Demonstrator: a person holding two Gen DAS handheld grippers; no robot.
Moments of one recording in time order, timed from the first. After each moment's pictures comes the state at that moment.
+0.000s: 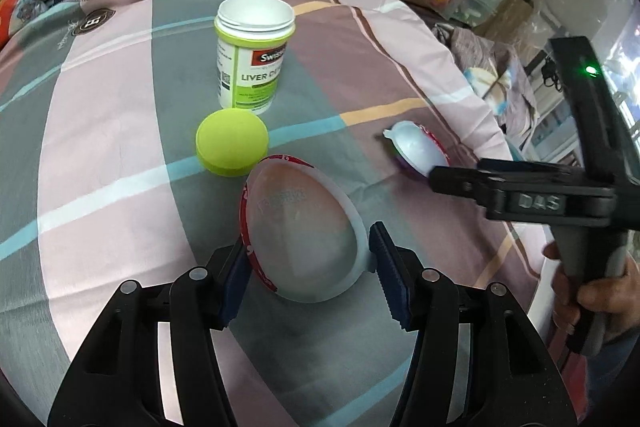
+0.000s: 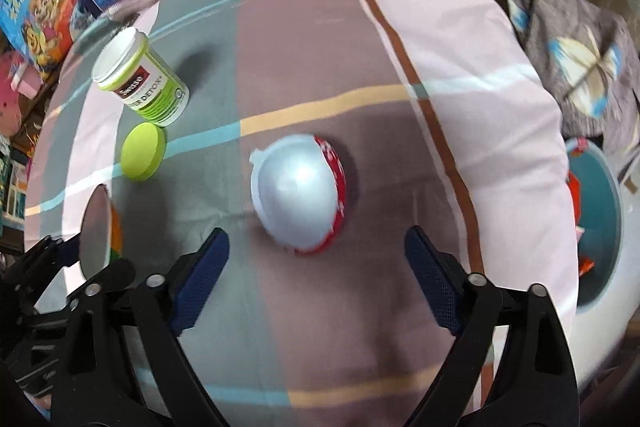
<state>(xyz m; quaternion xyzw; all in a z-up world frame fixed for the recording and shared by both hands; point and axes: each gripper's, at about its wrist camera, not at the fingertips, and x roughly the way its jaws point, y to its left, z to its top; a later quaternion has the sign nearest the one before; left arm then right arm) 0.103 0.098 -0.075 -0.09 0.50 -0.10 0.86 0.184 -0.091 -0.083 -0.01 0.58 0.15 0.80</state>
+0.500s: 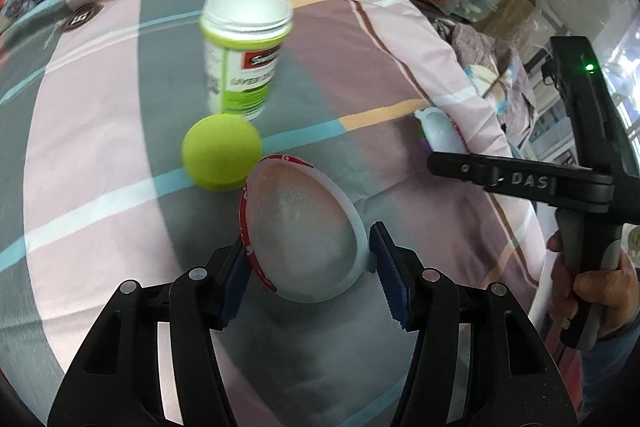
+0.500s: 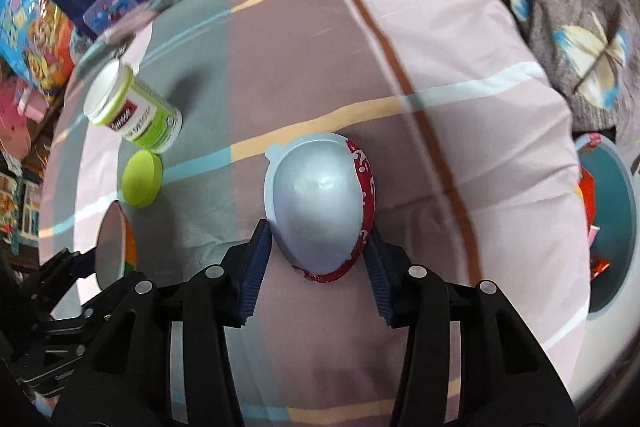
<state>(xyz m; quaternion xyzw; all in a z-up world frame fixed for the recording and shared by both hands) 0.123 0.091 -0.078 -0.09 0.51 -0.12 0.85 0.197 -0.115 -0.082 0.05 0.58 0.15 0.80</state>
